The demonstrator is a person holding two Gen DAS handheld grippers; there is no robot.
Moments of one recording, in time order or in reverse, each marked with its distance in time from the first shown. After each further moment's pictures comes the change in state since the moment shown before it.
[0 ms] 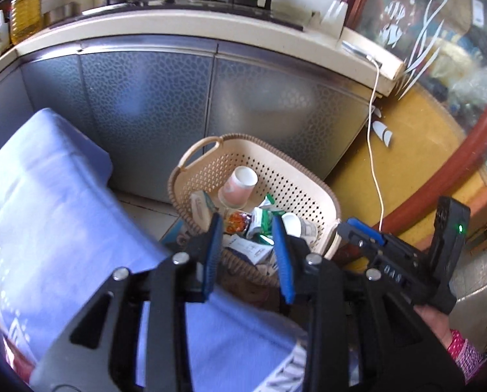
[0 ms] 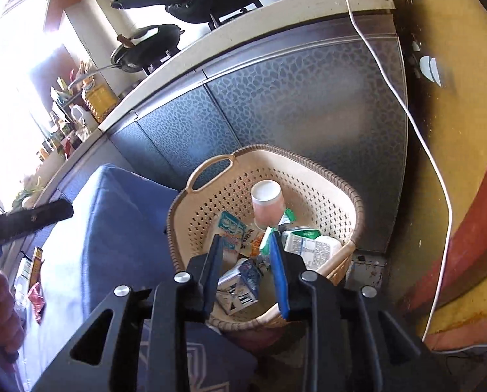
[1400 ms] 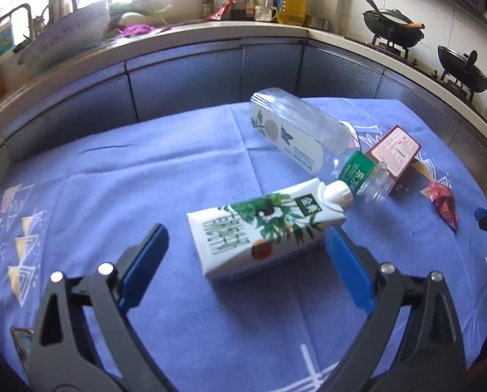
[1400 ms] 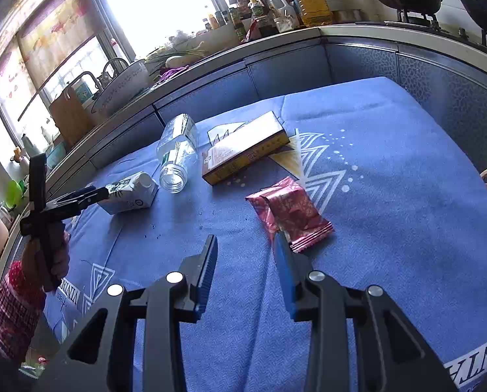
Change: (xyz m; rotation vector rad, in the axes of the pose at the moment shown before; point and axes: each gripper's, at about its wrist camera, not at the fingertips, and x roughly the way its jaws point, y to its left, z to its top) left arm -0.323 0.346 -0.286 -0.438 -0.172 0.565; right arm 0.002 0.365 -0.125 -0.547 0.323 0.453
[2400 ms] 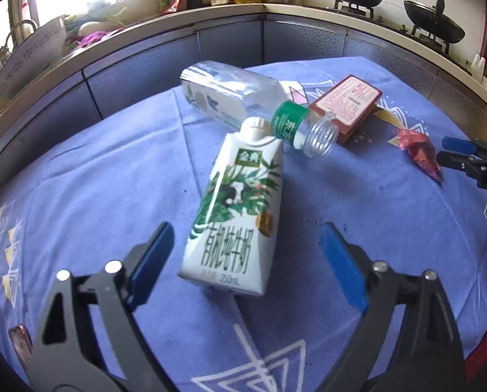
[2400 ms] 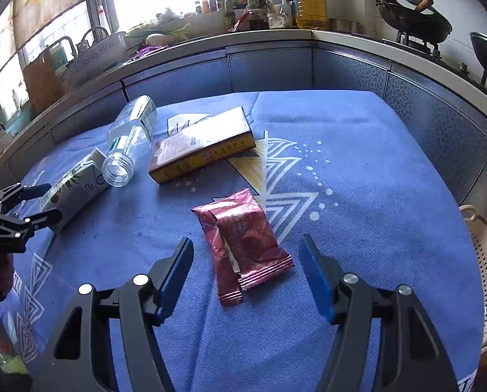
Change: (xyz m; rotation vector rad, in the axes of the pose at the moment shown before) left arm 0.008 -0.070 -0.032 0.151 0.073 0.011; right arm 0.045 -0.008 0.017 -0.140 0.042 -0.210
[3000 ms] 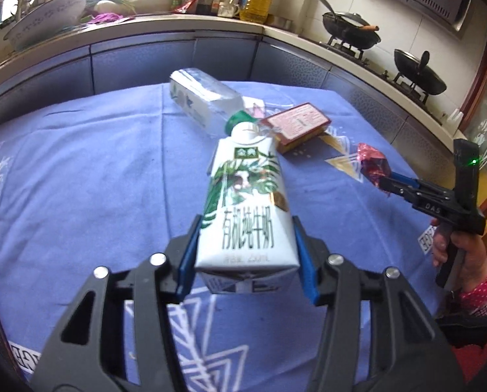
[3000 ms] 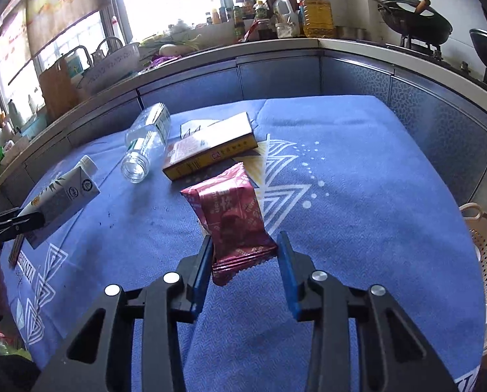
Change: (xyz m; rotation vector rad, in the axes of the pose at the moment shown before) left arm -0.072 -0.026 -0.030 -0.185 -0.094 -0.194; right arm -0.032 -0.019 -0.018 0.020 -0.074 0.083
